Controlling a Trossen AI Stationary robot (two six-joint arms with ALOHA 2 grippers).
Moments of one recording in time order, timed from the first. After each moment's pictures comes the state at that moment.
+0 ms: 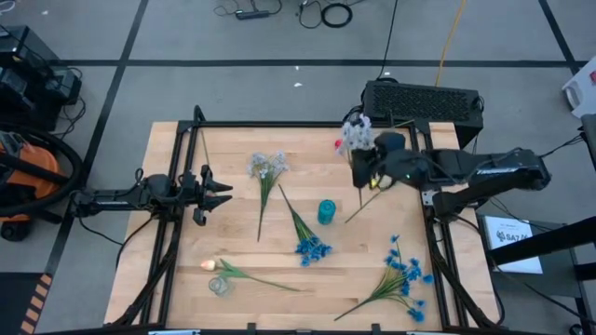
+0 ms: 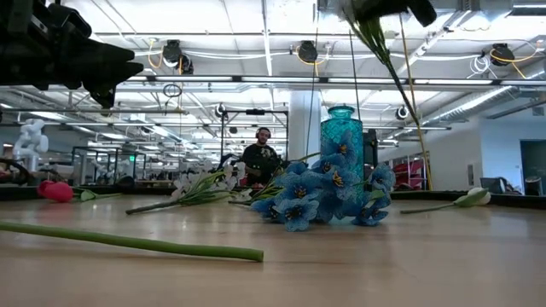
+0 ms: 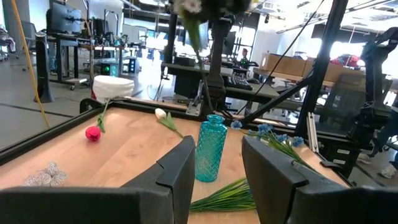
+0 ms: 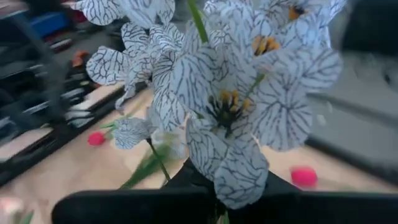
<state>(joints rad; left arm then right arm) 0.01 0.00 0.00 0.09 -0.01 -0.15 0.11 1.10 1.15 -0.55 0.73 0.58</state>
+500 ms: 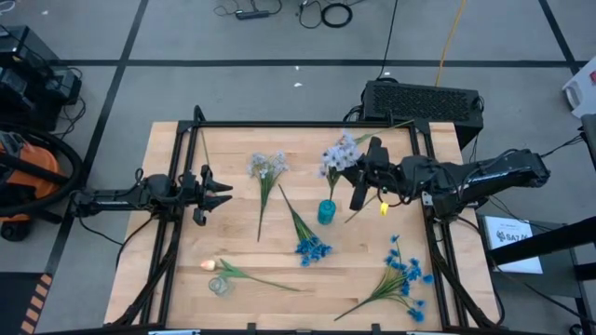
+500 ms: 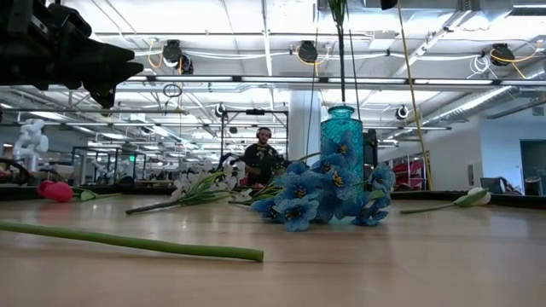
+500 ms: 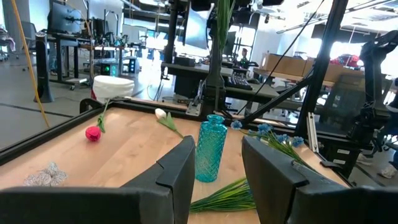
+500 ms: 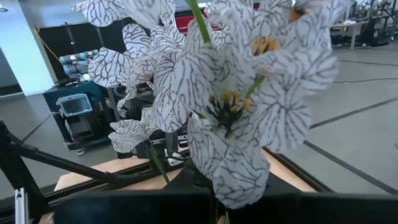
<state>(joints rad) 0.01 0.00 0.00 0.09 -0.01 -0.15 0.16 1.10 0.98 0.11 0.49 0.19</state>
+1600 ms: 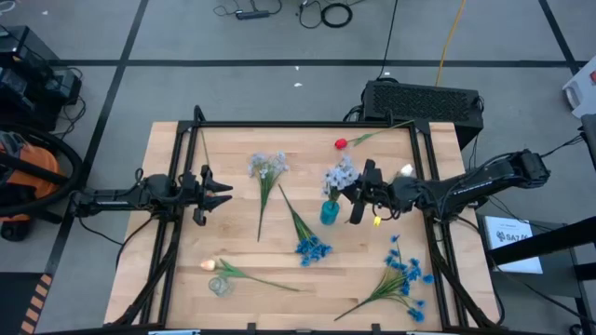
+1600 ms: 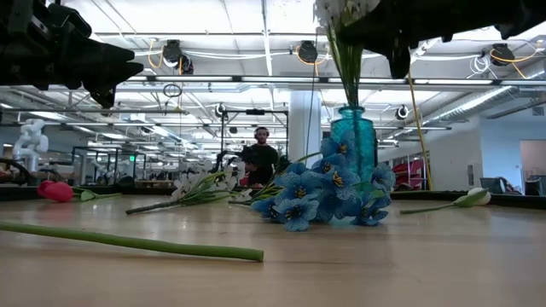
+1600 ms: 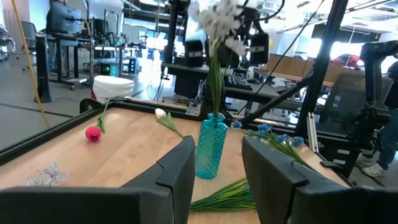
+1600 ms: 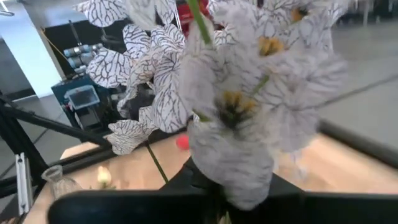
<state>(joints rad) 0.01 0.00 0.00 0.09 -0.01 -0.15 0.17 1.10 0.52 0.53 0.47 0.30</state>
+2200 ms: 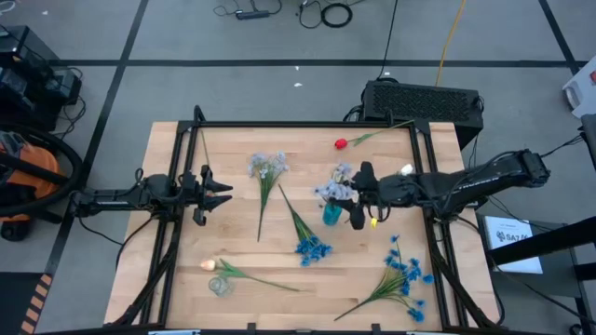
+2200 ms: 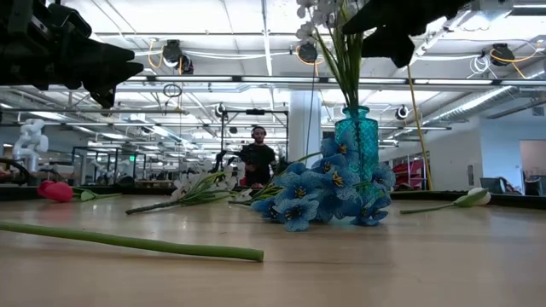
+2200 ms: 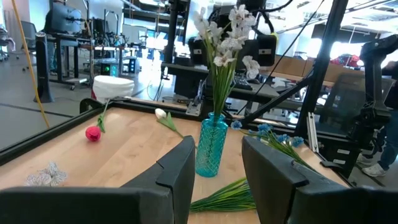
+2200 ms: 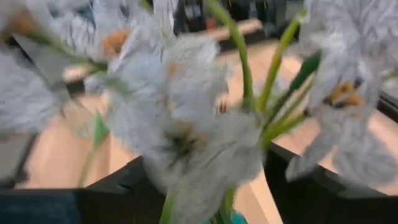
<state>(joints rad) 0.01 0.00 0.00 0.09 -0.01 -0.15 0.17 1.10 0.79 -0.12 0.33 0.35</state>
